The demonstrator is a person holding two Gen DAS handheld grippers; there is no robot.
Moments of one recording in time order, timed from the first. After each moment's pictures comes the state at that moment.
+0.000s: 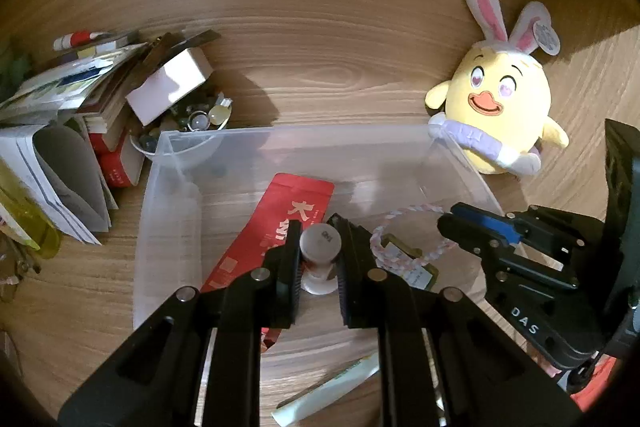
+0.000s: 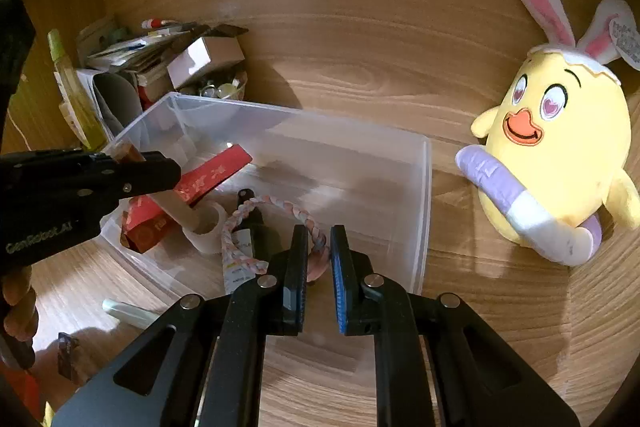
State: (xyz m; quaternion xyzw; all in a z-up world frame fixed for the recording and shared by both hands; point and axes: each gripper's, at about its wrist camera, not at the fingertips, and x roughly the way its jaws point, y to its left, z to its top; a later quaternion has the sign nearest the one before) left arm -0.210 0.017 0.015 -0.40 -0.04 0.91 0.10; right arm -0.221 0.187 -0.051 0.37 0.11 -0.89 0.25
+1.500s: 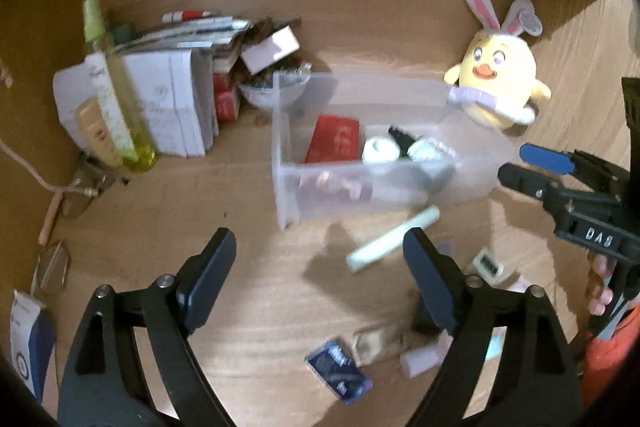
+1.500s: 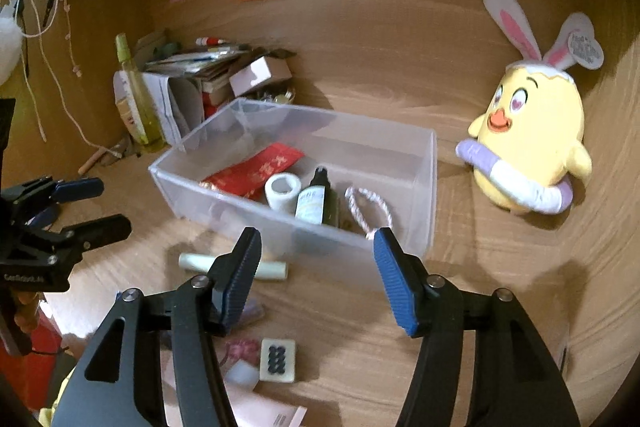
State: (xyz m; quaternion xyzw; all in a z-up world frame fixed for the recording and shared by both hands) left arm -0.071 -0.036 0.013 -0.38 -0.02 0.92 0.03; right arm -0.125 0.204 -0.028 0.33 0.09 -0.90 0.28
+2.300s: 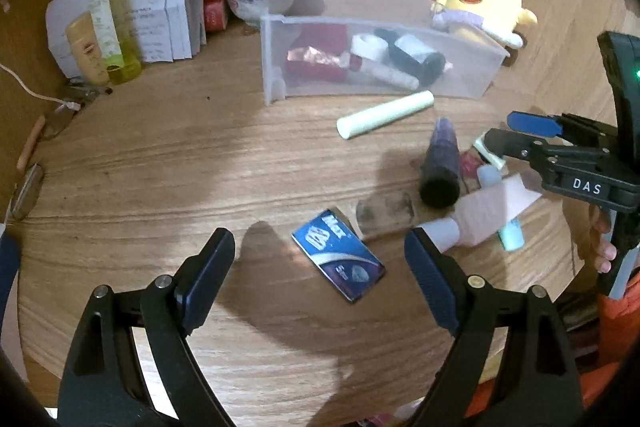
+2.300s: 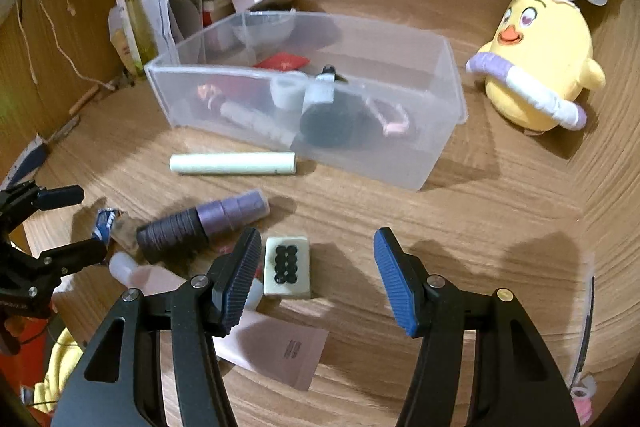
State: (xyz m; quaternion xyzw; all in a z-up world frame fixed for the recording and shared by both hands) left arm -0.023 -0.031 -0.048 -0.44 -0.02 0.89 0.06; right arm -0.100 0.202 -0.086 0.41 0.12 -0.86 0.26
